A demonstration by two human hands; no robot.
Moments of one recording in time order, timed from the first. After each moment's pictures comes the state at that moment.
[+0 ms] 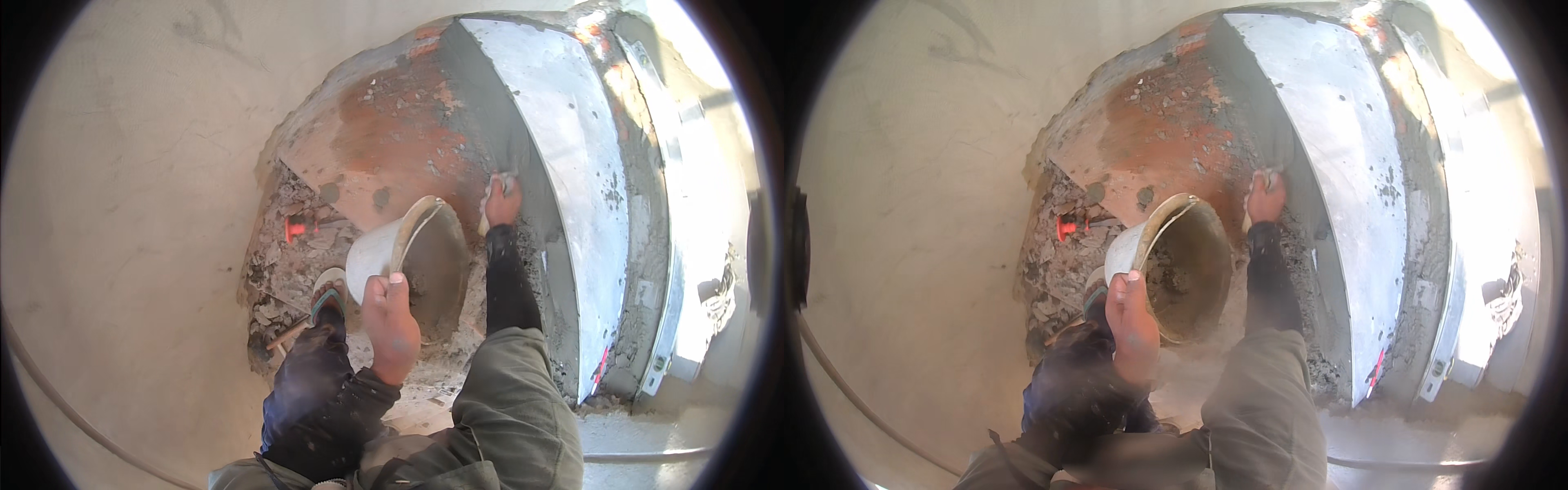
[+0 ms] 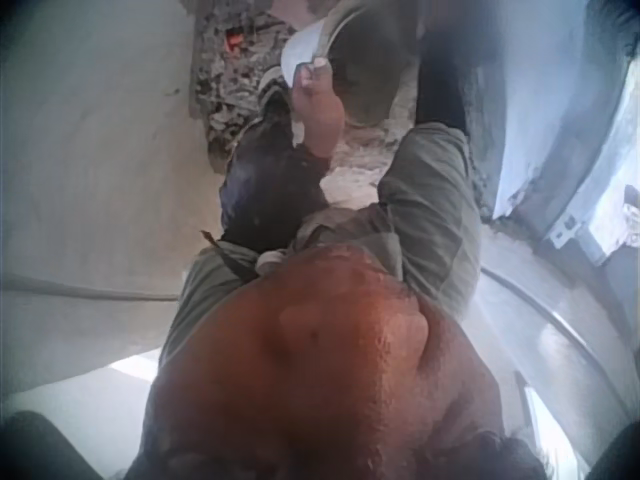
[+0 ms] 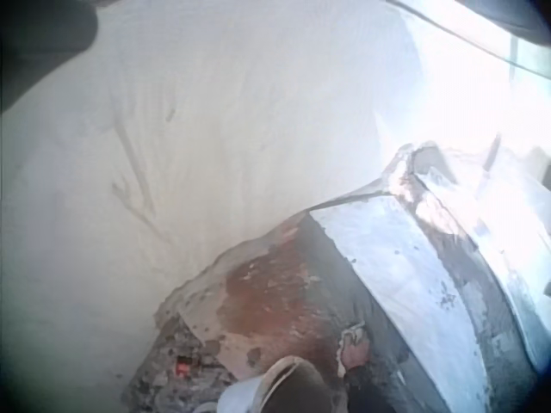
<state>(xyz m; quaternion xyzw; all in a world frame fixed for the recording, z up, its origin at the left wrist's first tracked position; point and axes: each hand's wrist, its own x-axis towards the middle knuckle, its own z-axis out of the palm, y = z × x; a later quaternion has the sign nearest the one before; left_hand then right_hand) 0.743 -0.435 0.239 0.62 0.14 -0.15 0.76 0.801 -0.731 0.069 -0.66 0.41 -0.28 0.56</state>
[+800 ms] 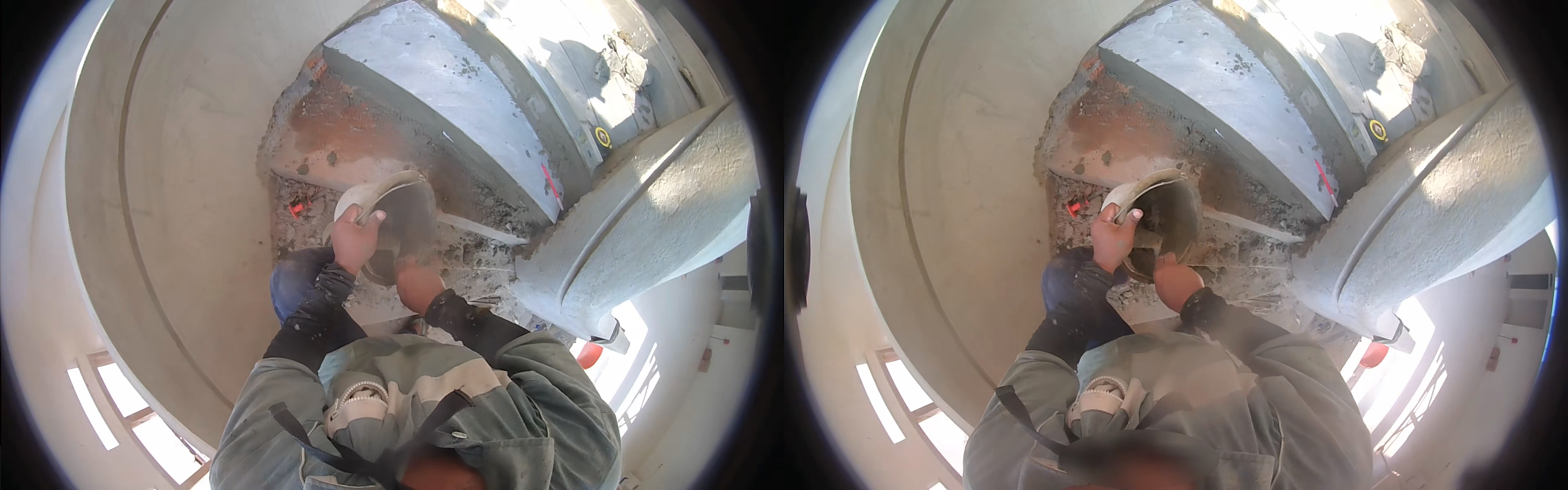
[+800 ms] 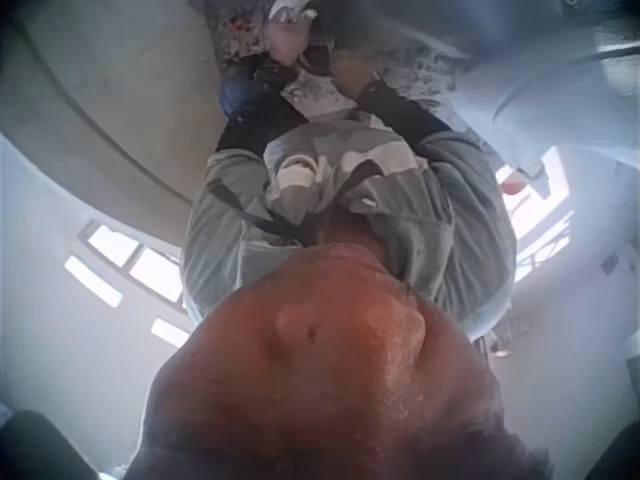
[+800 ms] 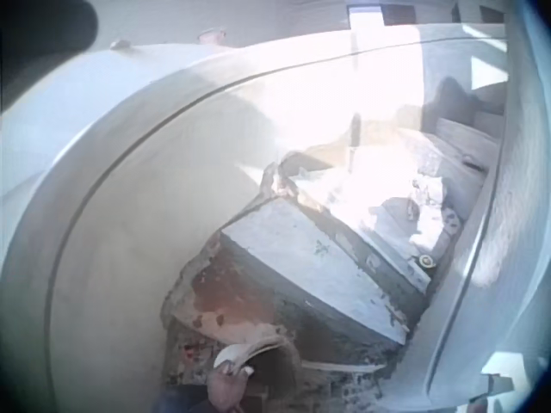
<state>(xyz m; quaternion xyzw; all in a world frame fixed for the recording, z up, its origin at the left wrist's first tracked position) 0.569 -0.355 0.351 0.79 -0.30 -0.14 0.52 0.401 -0.427 0.325 -0.93 0.22 0.11 0.26</state>
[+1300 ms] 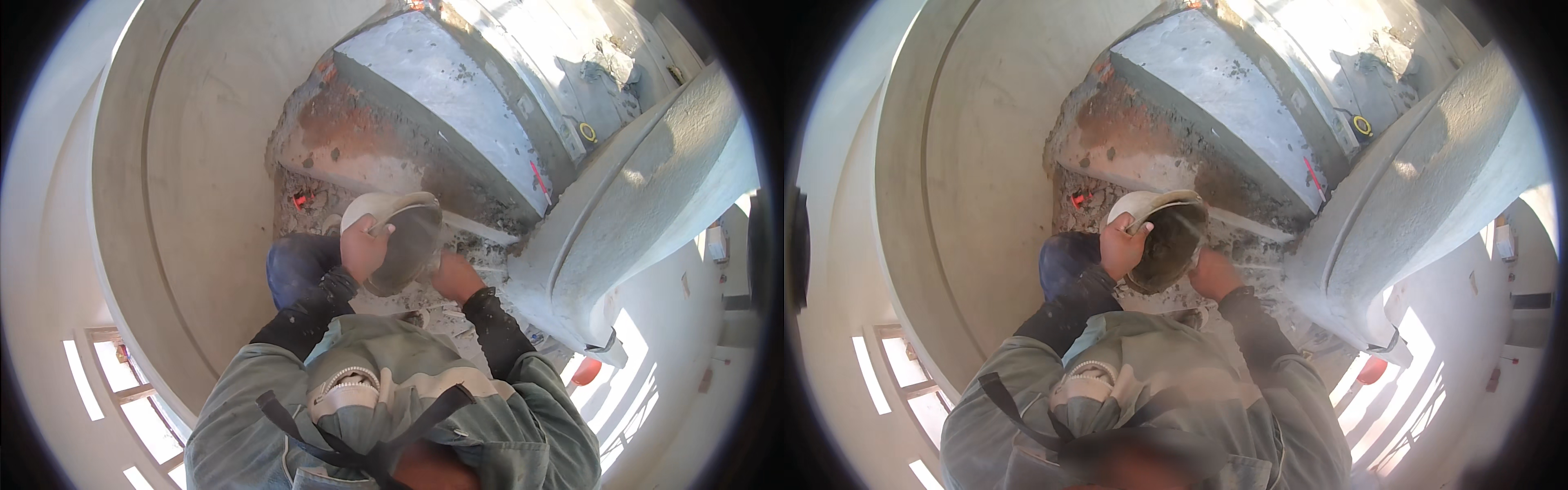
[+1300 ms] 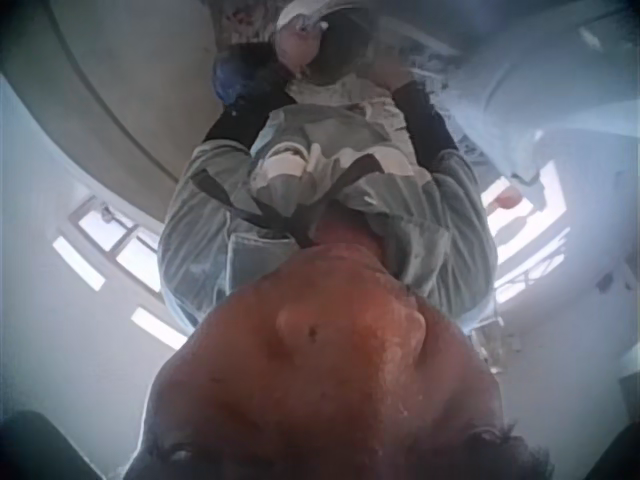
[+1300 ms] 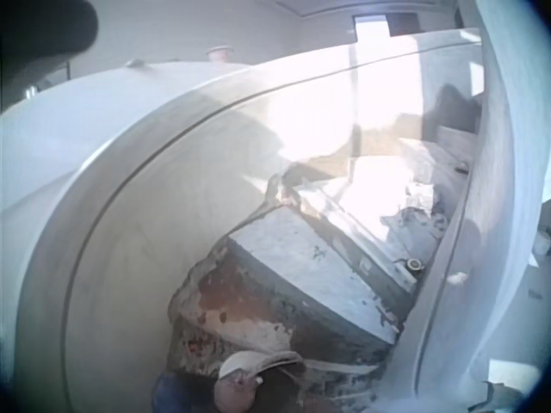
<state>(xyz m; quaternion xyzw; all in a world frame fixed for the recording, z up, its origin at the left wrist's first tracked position) 0.484 -0.324 0.376 0.81 -0.33 -0.11 0.47 0.298 -0.452 0.339 -0.89 0.26 0.00 0.38</state>
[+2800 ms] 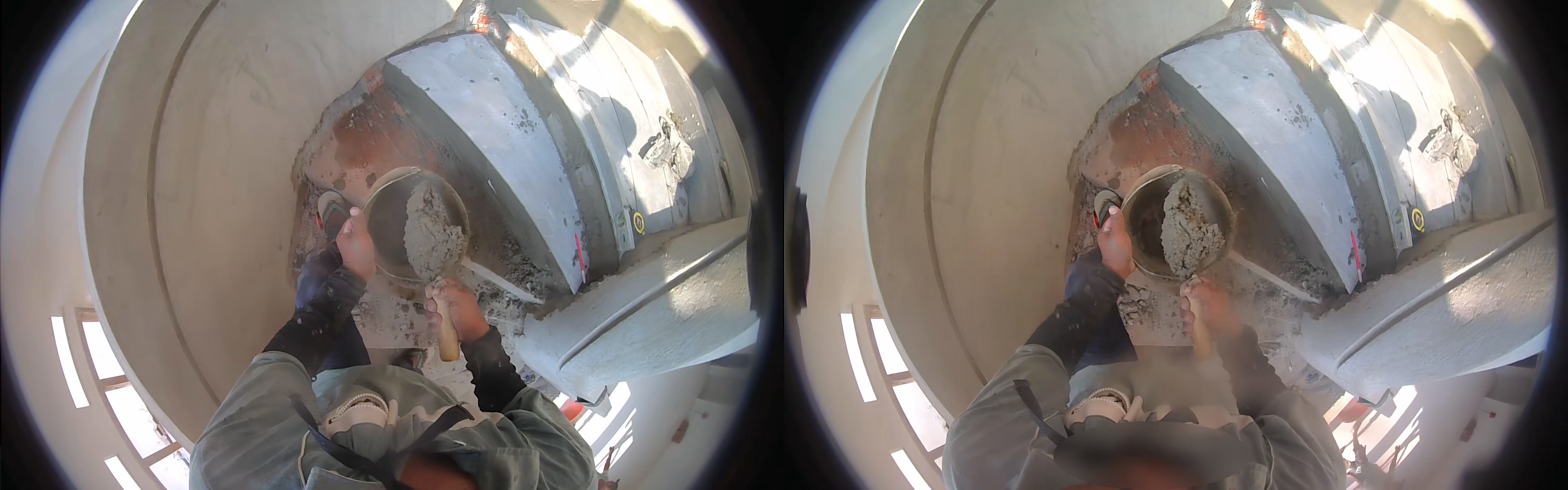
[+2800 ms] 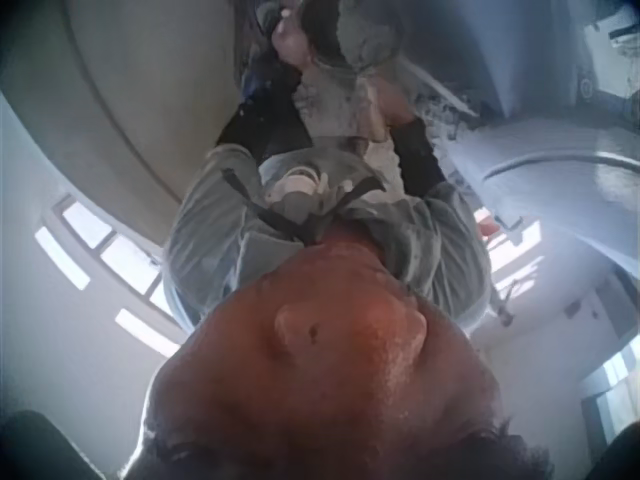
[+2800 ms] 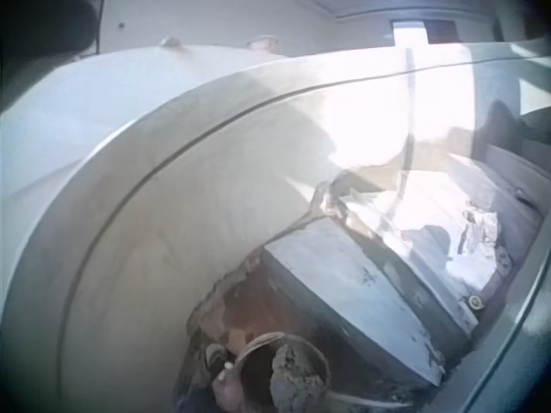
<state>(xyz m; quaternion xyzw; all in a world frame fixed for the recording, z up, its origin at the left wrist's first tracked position) 0.670 -0.360 0.301 0.55 0.00 -0.20 0.81 0.450 -0.460 0.397 -0.29 0.30 0.07 0.91</state>
